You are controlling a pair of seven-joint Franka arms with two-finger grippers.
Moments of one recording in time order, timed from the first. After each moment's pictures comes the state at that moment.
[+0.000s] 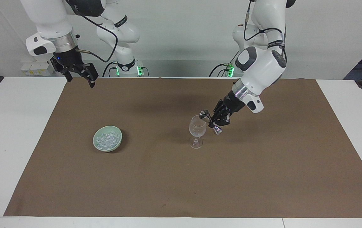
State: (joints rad) left arm -0.31 0.17 -0.13 -1.84 -0.56 2.33 -1.37; right arm -0.12 -0.03 0.12 -1.58 -0.06 1.55 0.28
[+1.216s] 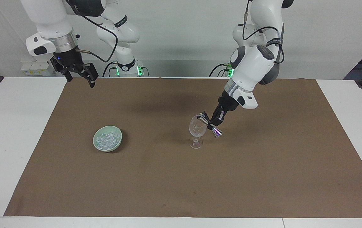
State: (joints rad) left arm -0.35 0.17 -0.14 -1.85 -0.39 2.41 -1.36; right arm -0.12 -0.03 0.12 -1.58 -0.06 1.55 0.28
